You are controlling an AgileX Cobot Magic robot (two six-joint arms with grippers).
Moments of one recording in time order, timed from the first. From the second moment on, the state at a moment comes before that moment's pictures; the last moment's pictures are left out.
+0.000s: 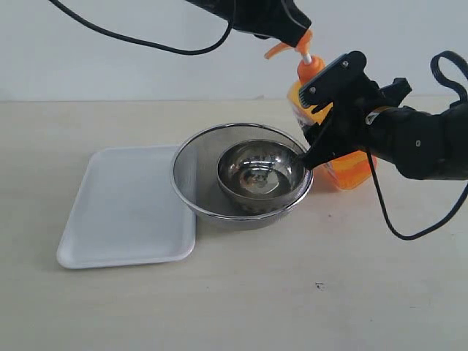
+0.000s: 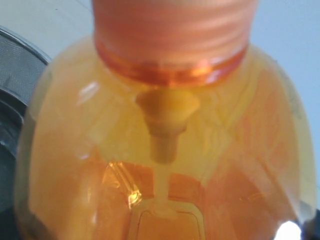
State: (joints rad) left arm -0.55 2.02 -1.87 -0.71 0.69 0.97; right arm 0.42 1.77 -0.85 0.30 -0.43 -0.74
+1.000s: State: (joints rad) left arm -0.55 2.05 -1.87 -0.70 0.70 0.96; right arm 0.41 1.77 -0.85 0.30 -0.43 -0.75
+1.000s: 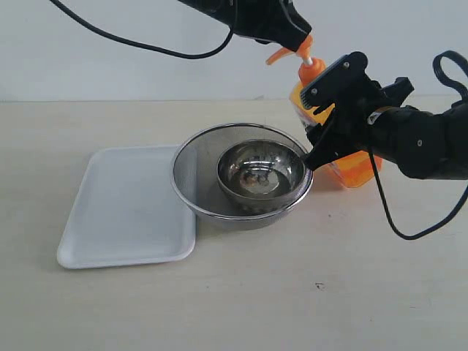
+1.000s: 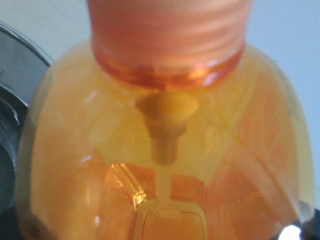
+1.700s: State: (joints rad) left arm -0.55 2.06 -1.88 -0.71 0.70 0.96; right arm 0.41 1.77 -0.85 0.30 -0.43 -0.76
